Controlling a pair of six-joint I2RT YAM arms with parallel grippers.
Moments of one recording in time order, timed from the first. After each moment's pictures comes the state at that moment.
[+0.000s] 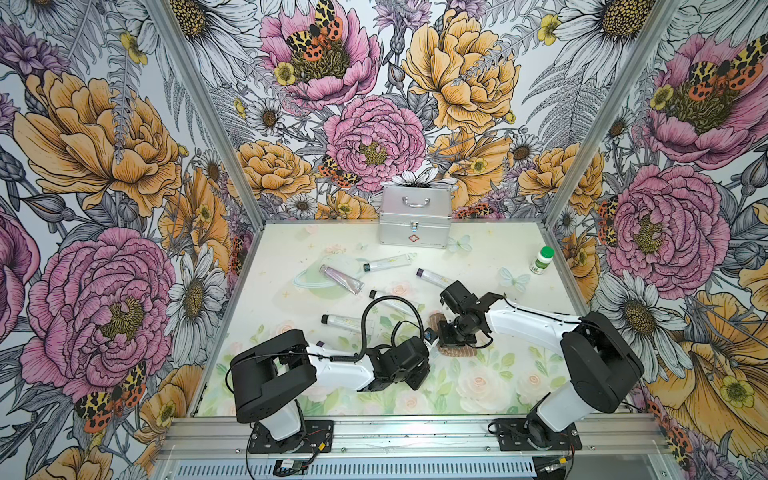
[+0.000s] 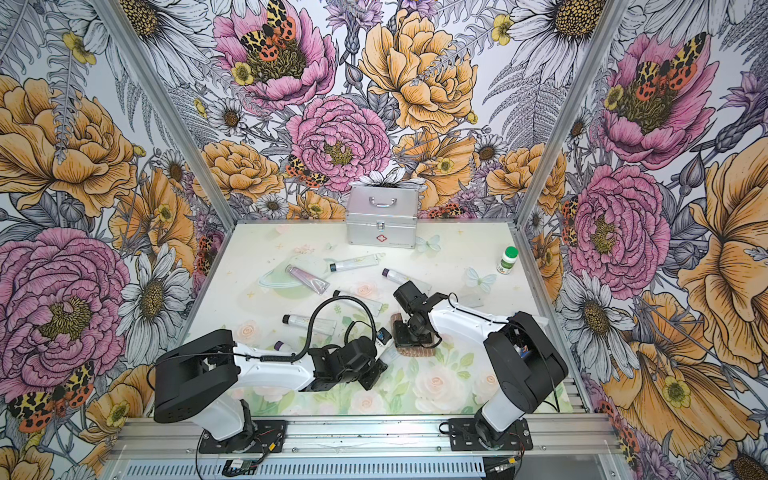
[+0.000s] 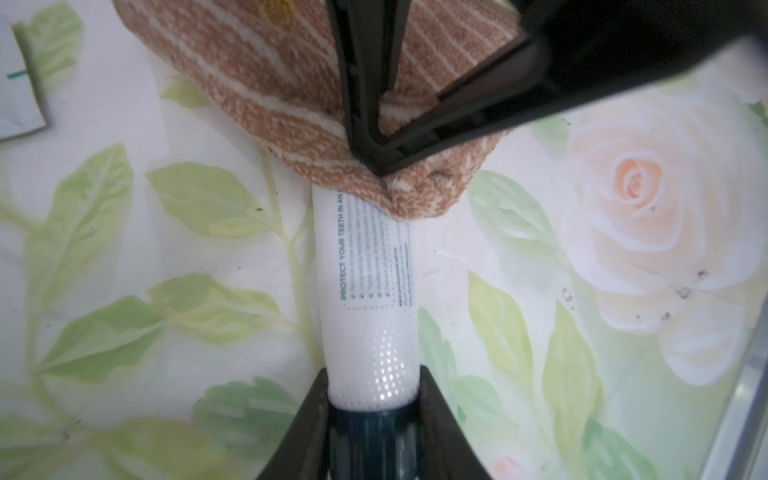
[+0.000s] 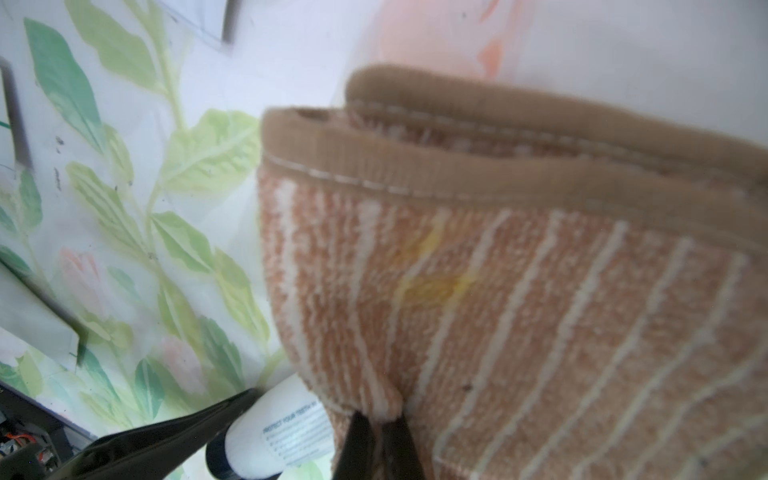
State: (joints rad) left arm -1.16 1.62 0.66 0.05 -0.11 -0.33; right arm 0.61 1.59 0.90 -0.65 -0.23 0.51
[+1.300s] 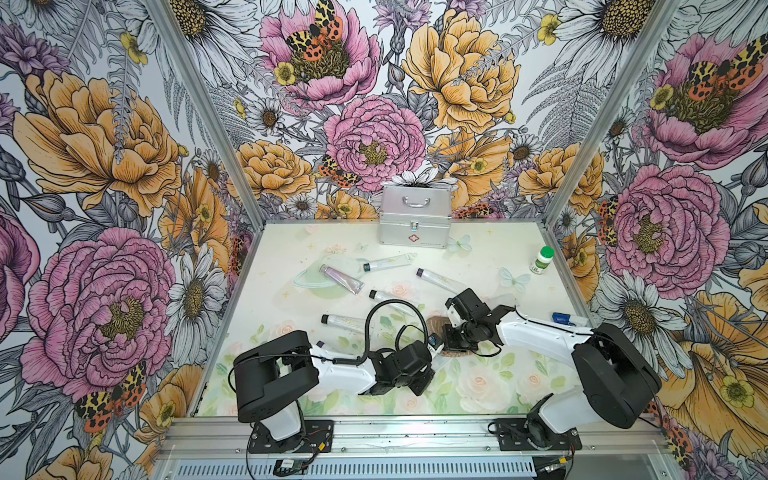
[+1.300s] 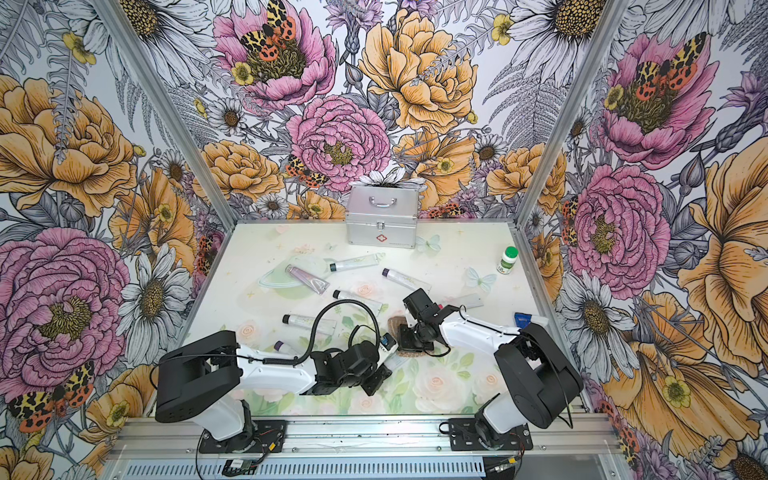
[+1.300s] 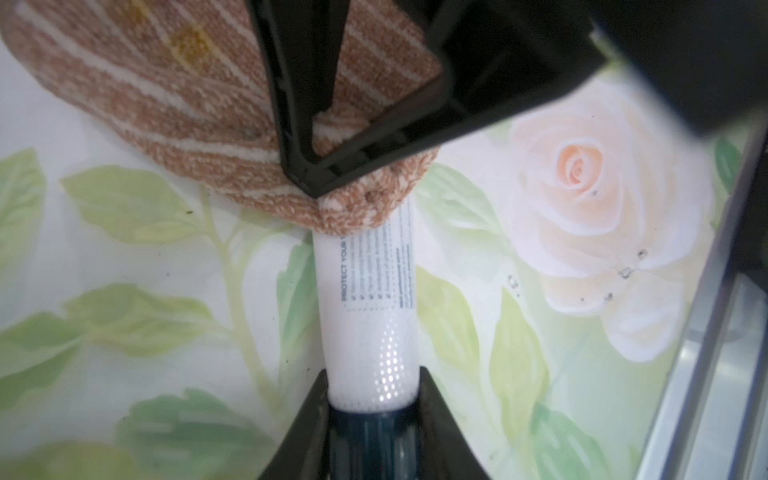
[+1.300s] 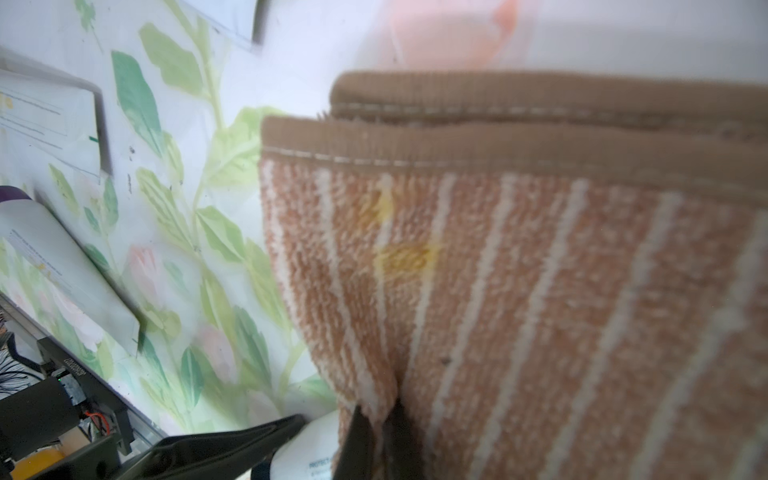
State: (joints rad) left arm -1.19 1.63 0.65 0.09 -0.07 -0.33; right arm 0.60 1.49 0.72 -0.44 -0.37 0.59
